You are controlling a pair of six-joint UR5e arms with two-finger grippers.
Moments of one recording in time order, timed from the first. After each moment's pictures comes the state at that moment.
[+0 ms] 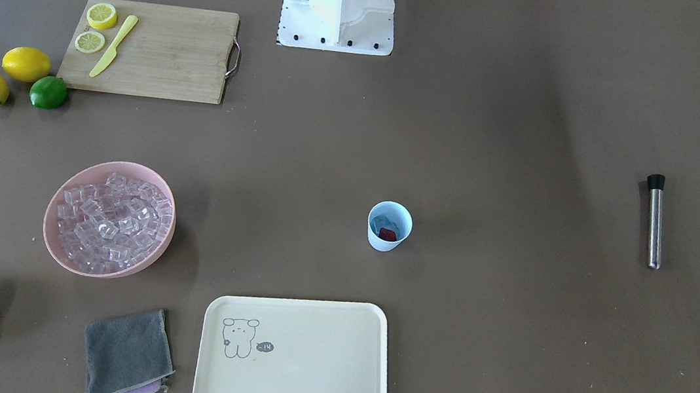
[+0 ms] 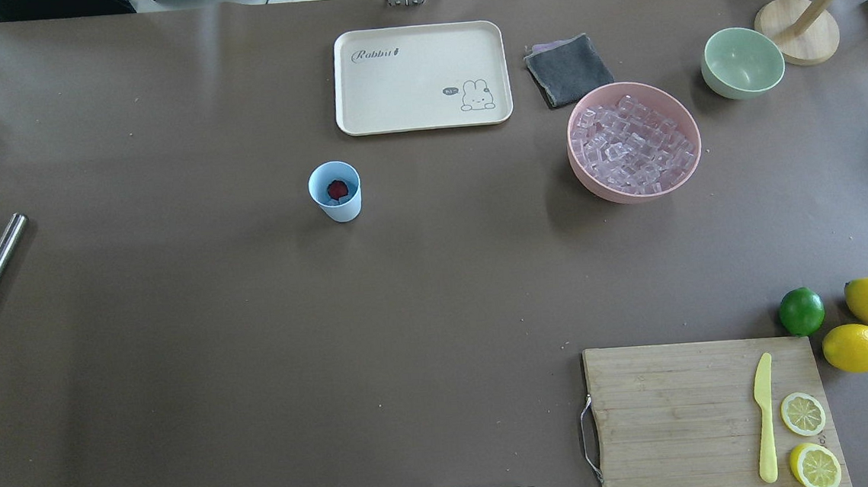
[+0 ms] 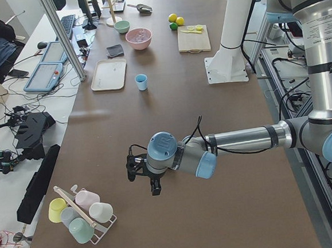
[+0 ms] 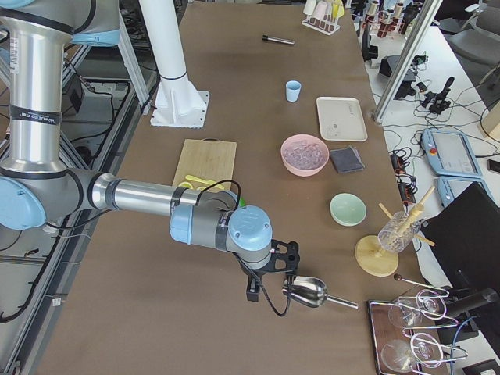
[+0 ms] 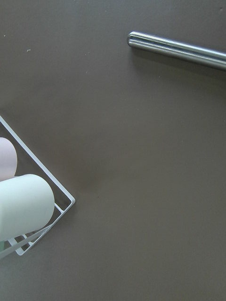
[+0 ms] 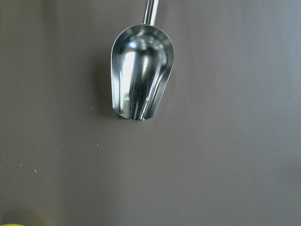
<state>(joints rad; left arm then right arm) -1.56 -1.41 -1.63 -2.01 -2.40 -0.39 1.74 -1.70 1.65 -1.58 2.34 -0.08</state>
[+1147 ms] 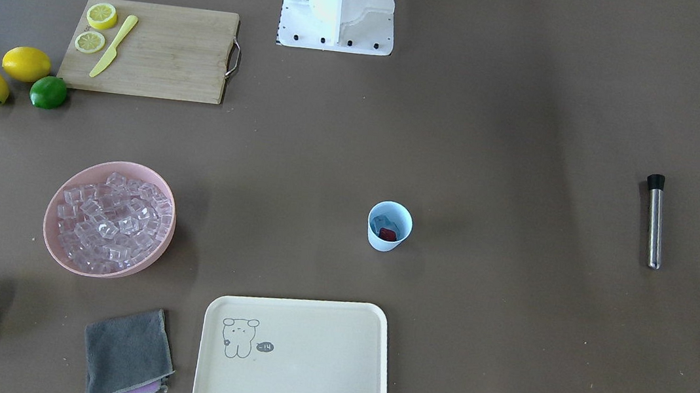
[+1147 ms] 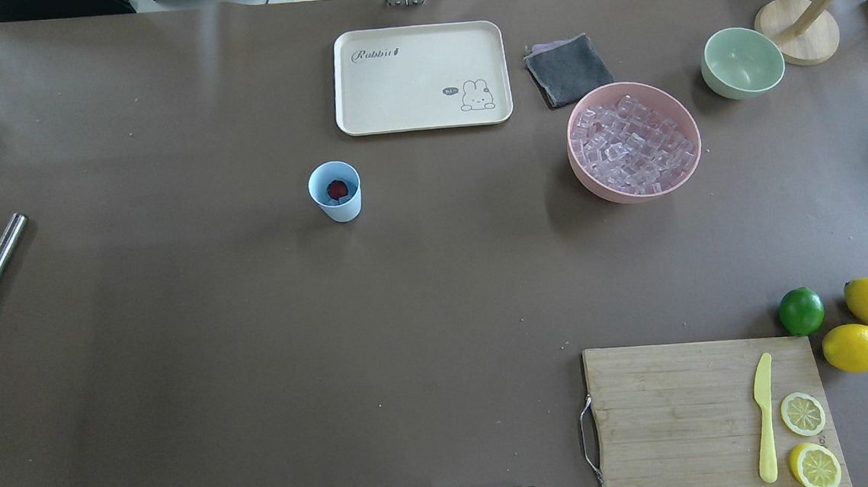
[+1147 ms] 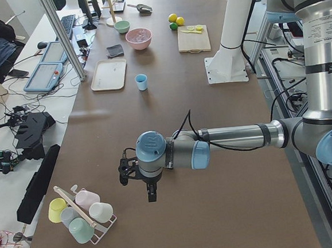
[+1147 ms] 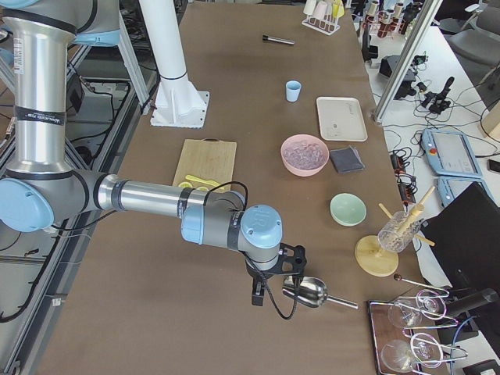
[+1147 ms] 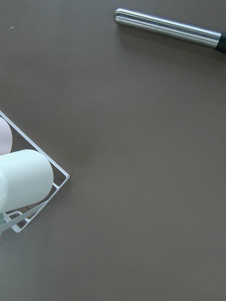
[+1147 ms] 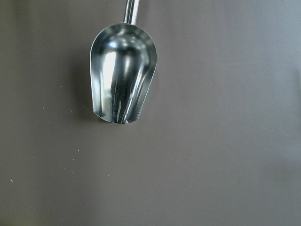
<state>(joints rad) -1.63 -1.46 -1.65 -1.72 -2.37 -0.12 1.71 -1.68 1.62 -1.58 2.28 -0.03</state>
